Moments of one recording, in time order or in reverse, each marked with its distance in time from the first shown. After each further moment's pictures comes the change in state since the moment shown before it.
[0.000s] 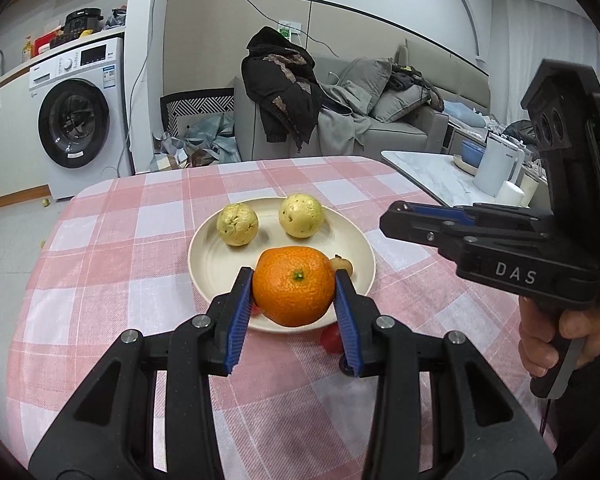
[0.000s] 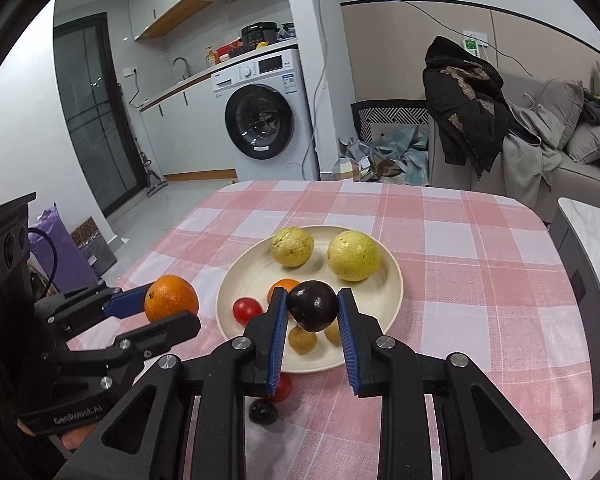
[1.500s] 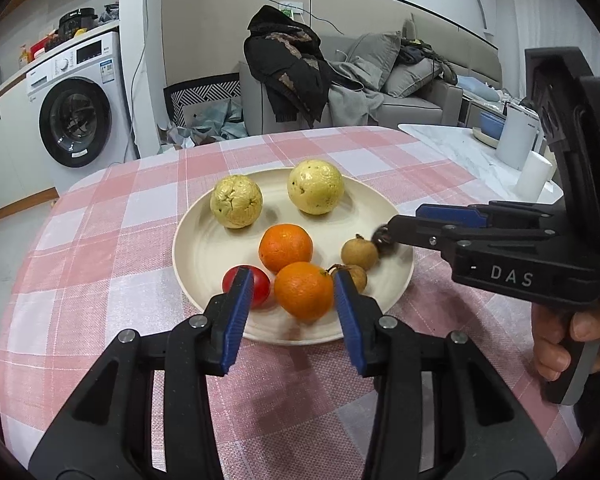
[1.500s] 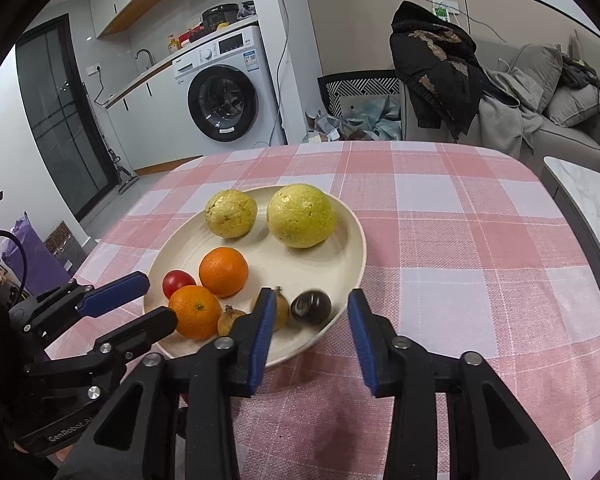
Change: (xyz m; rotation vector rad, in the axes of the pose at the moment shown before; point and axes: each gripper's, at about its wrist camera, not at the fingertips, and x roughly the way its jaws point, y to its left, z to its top) left arm 0.071 0.002 -0.017 0.052 0.057 0.064; right arm 0.049 -0.037 -0.022 0.074 0.068 -0.082
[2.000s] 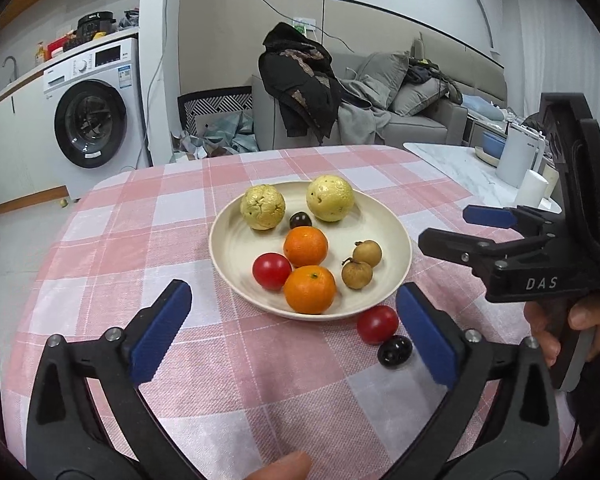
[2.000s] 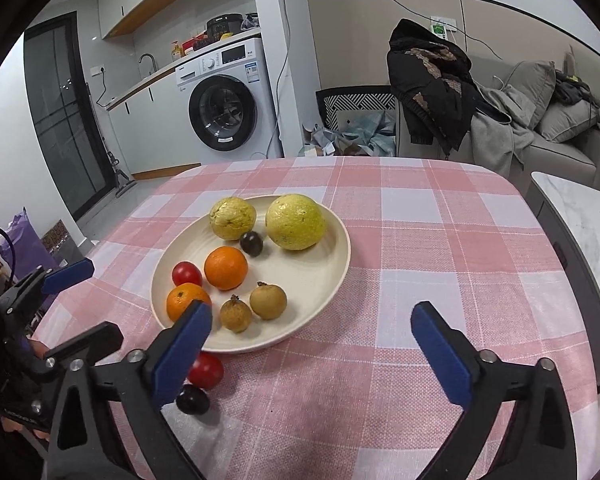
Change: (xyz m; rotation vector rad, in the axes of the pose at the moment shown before) left arm -0.050 0.020 -0.013 -0.046 -0.061 0.018; right arm -0.028 0.000 -0.009 -0.031 -0.043 -0.017
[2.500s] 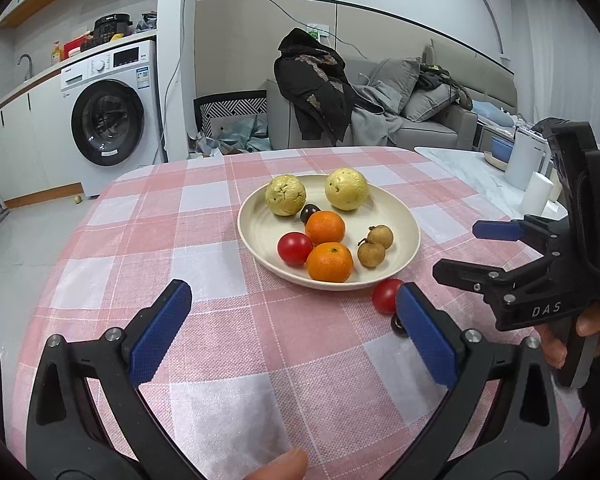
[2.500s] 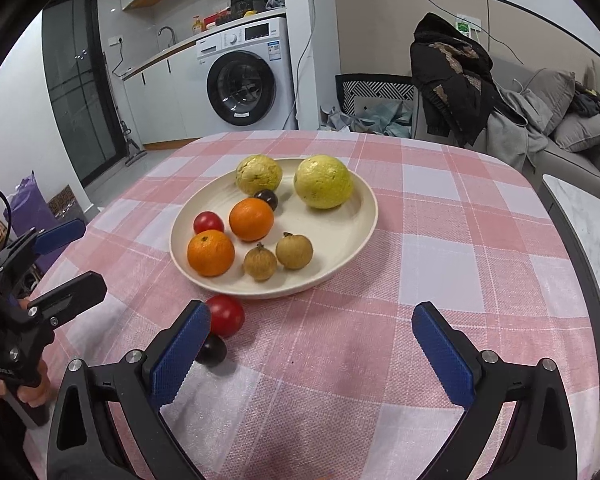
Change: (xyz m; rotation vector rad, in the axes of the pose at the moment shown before) left arm -0.032 0.008 -0.023 -0.018 -0.019 0.046; right arm -0.005 0.022 -0.026 -0.089 0.066 0.015
